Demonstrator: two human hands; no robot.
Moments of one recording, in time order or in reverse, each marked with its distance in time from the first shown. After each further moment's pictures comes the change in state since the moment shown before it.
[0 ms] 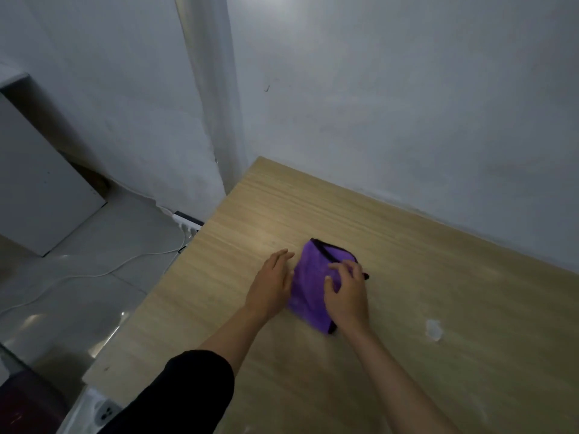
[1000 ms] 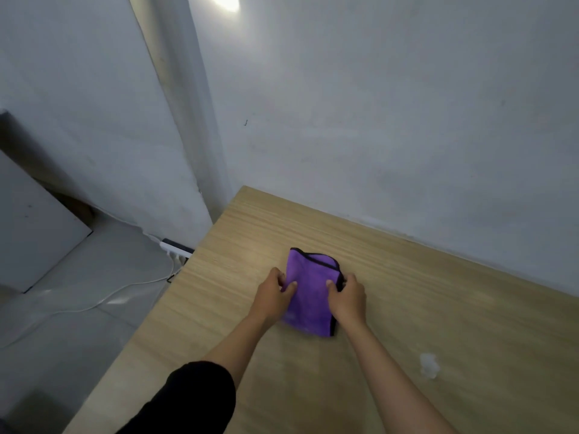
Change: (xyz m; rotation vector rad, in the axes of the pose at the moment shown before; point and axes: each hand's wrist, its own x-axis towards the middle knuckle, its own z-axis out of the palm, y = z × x) left_hand 0.058 0.031 0.001 -0.281 -0.016 -0.310; right_hand 0.073 -0.004 -0.010 0.142 -0.093 0.457
